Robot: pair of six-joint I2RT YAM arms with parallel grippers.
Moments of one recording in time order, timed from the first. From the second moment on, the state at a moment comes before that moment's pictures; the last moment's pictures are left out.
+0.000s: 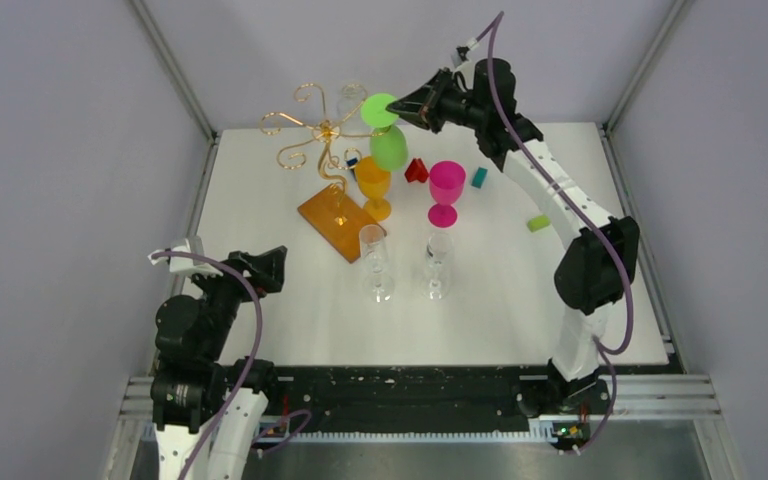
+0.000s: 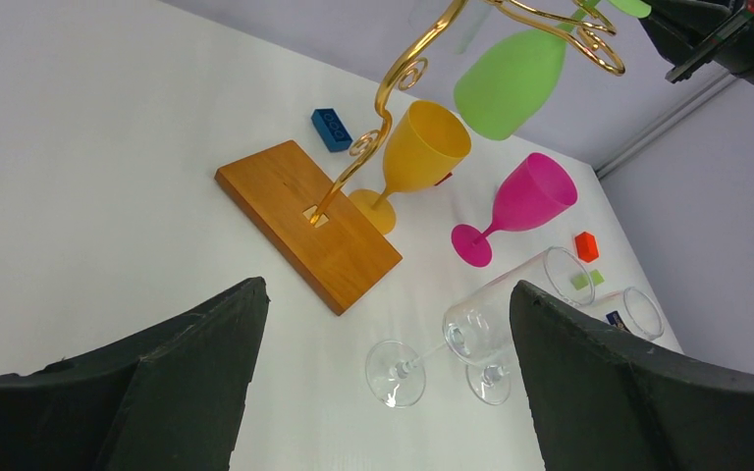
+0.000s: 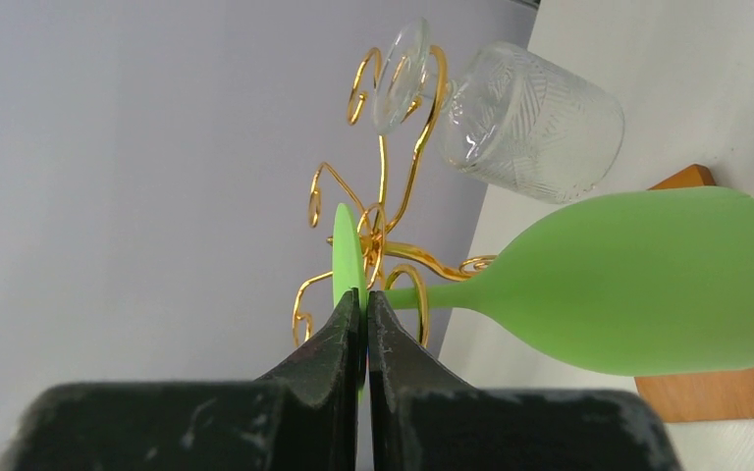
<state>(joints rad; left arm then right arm) -0.08 0.23 0.76 -0.55 0.09 -0.51 0.42 1.87 1.85 -0.08 -0.57 1.13</state>
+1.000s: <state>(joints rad) -0.08 0.22 0.76 -0.56 0.11 -0.50 0.43 2.00 2.00 -0.10 -0.65 1.13</state>
